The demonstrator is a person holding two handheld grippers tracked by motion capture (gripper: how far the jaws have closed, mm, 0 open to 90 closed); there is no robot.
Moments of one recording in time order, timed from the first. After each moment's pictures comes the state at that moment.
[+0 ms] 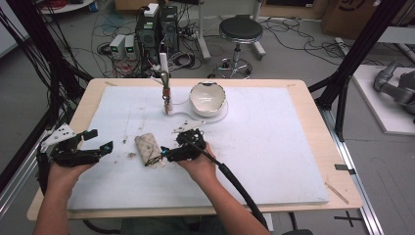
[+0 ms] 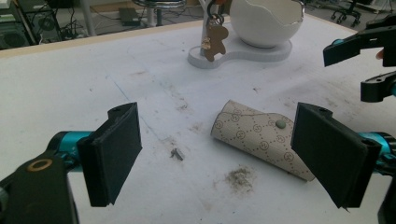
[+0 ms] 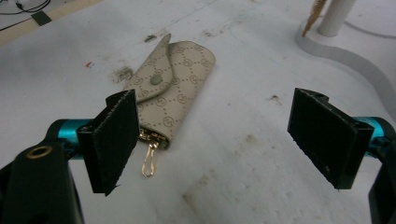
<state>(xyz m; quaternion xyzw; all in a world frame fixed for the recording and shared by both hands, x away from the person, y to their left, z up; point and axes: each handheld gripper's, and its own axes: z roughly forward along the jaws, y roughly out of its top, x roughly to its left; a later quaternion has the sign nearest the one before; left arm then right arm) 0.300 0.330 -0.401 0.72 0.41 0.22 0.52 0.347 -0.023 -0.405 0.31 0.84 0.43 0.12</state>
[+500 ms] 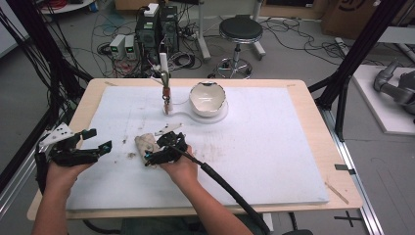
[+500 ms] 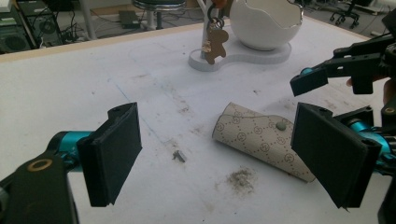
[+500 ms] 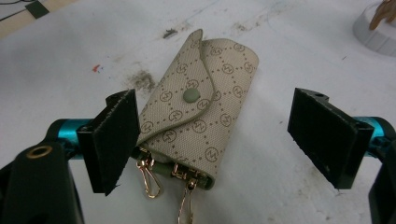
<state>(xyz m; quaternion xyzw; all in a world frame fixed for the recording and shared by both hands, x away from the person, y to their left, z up) 0.298 0.334 -0.399 0.71 0.40 0.22 0.53 0.348 0.029 -0.425 0.32 0.85 0.40 0.10</state>
